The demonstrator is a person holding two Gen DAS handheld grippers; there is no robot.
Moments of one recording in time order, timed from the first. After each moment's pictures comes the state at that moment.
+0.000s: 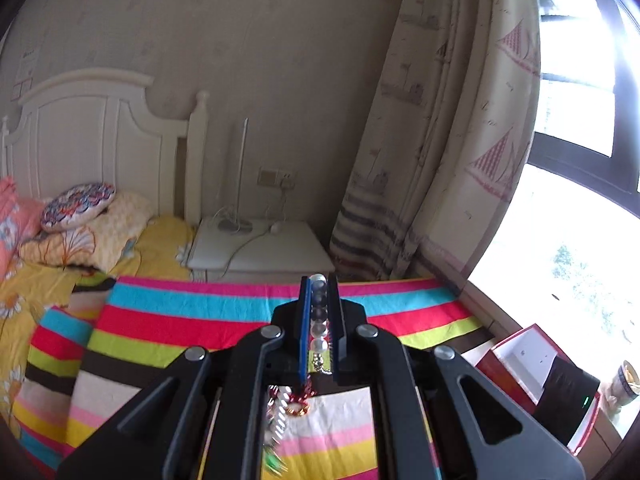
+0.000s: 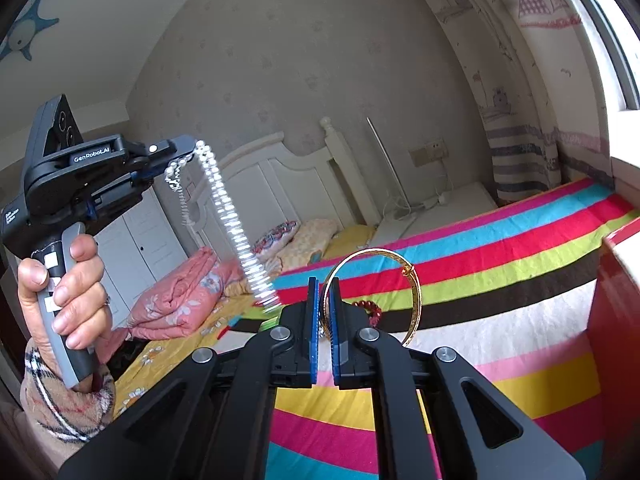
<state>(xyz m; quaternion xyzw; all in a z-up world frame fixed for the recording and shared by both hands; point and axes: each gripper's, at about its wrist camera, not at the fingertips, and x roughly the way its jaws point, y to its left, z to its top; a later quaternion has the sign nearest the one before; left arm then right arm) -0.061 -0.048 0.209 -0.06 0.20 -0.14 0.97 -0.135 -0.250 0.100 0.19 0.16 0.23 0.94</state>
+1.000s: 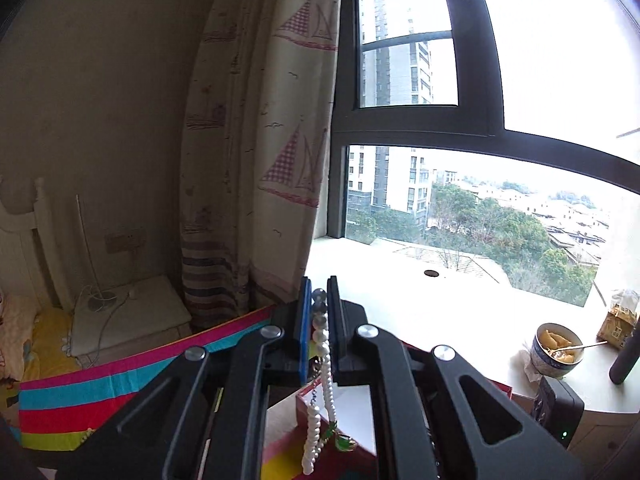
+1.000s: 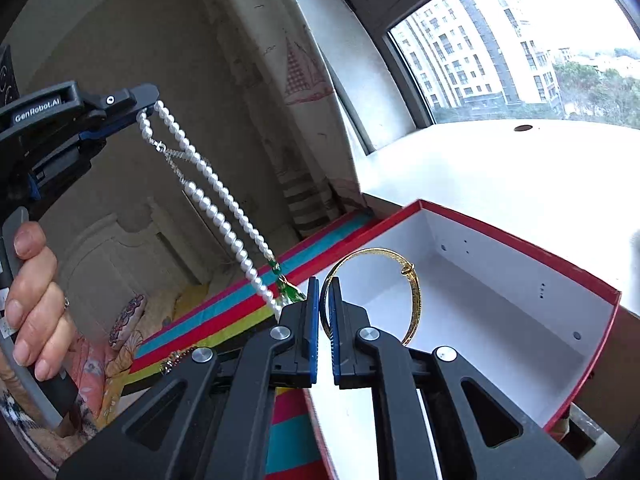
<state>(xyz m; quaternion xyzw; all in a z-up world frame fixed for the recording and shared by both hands) -0.130 -0.291 0.264 0.05 0.13 -0.37 0.92 -0.268 -0.408 0.122 0.26 0.16 -0.11 0.95</state>
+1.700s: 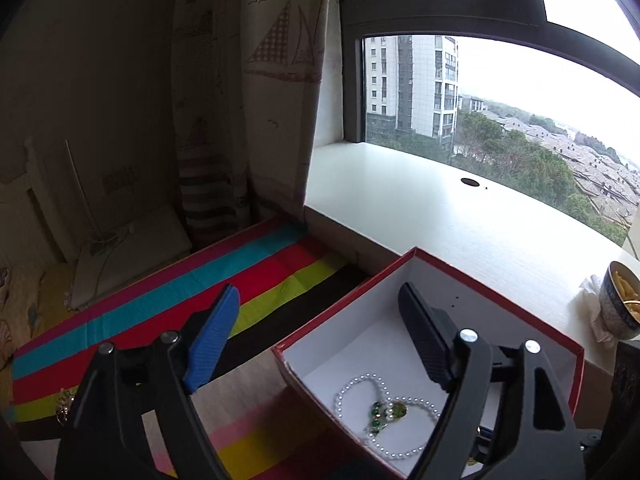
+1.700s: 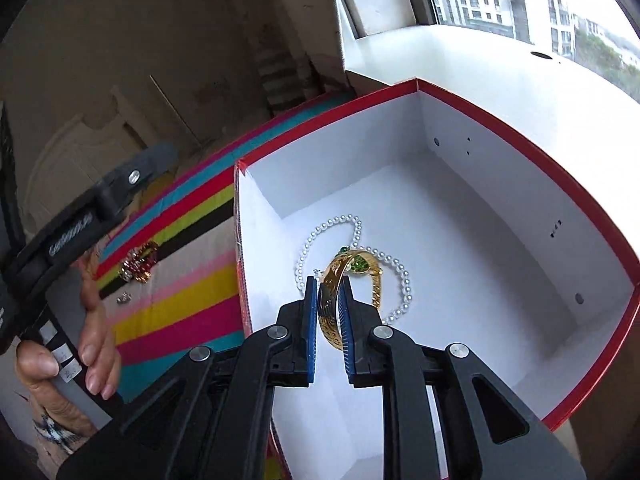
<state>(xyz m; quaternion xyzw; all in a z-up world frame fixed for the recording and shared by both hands) -0.066 -0.372 0.135 0.12 0.26 -0.30 0.91 -0.209 -0.396 0.084 0.19 0.40 -0.11 0.89</state>
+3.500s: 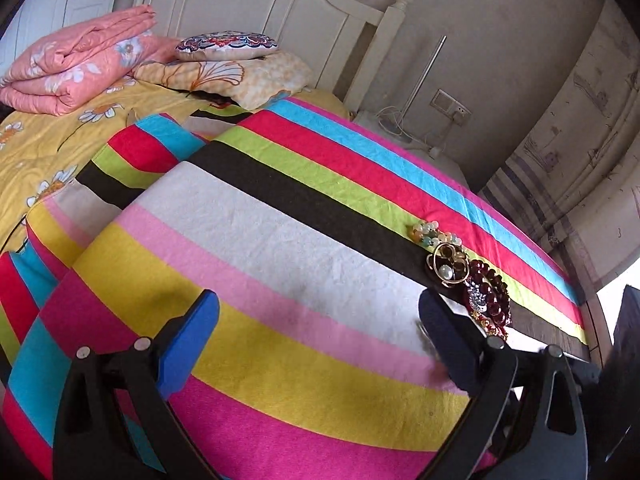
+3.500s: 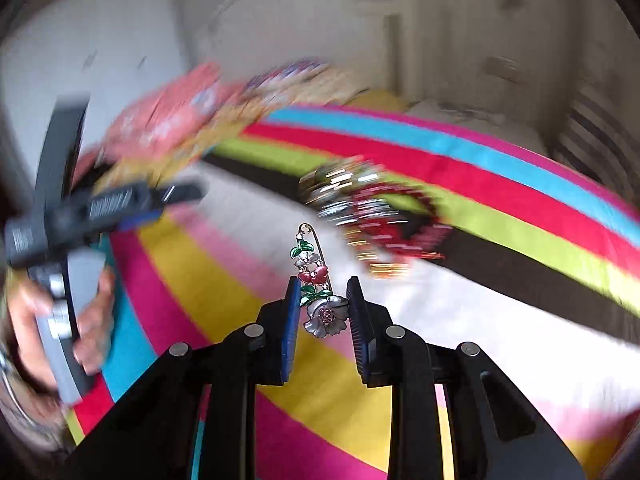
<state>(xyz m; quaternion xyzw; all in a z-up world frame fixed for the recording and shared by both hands) -0.047 0.108 0.003 -0.22 0.35 0.09 0.91 -0.037 -0.154 0.021 0.00 0.36 0.24 0.90</state>
